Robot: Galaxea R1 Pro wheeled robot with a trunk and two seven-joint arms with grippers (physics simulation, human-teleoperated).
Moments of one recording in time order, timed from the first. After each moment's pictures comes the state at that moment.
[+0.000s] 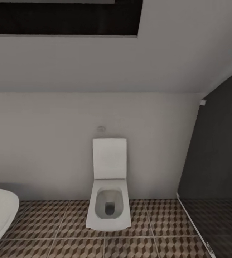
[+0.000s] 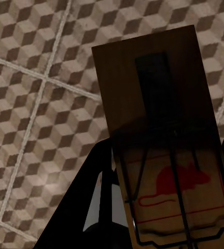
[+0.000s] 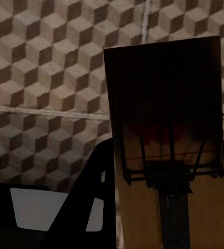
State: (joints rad) left arm -0.29 -0.02 -0.02 -0.01 0.32 -0.08 0.28; right arm -0.40 -0.06 0.37 0.03 -0.24 0.05 0.05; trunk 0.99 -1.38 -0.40
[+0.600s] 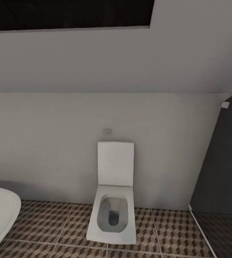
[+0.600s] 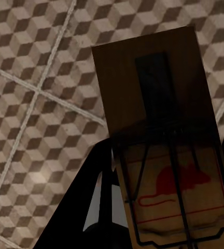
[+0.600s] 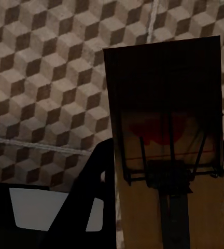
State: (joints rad) left arm -0.29 -0.02 -0.02 -0.01 0.32 -0.09 0.28; right arm -0.40 -0.06 0.37 0.03 -0.24 0.06 0.05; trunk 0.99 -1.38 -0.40
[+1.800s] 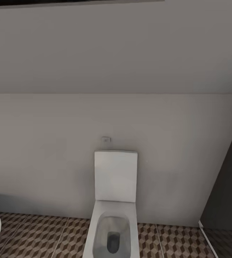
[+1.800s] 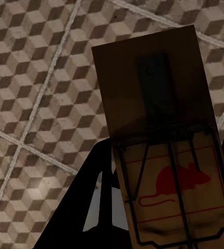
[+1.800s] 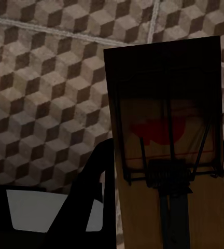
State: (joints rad) left arm -0.29 -0.02 -0.03 -0.01 0.31 -0.09 0.28; right arm -0.40 -0.06 0.37 0.03 -0.25 0.05 0.05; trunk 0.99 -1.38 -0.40
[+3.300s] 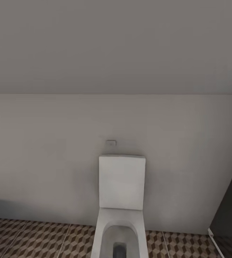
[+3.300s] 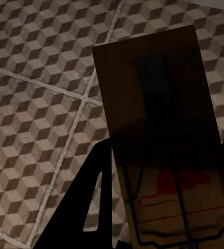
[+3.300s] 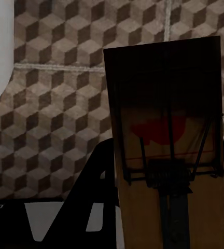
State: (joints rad) left arm -0.29 0.00 -0.03 -0.21 0.19 -0.08 0.27; right arm -0.40 -0.07 0.34 0.03 -0.35 0.05 0.05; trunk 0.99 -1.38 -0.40
